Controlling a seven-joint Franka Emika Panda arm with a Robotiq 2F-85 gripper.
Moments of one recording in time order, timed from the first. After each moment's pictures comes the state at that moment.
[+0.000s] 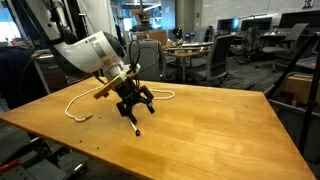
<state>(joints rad) 0.21 0.46 -0.24 -2.33 -0.95 2.46 0.58</state>
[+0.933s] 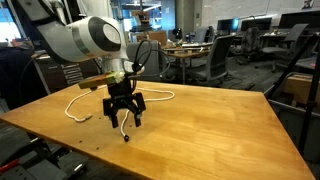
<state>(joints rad) -0.04 0.25 -0.10 -2.51 -0.52 2.45 0.13</state>
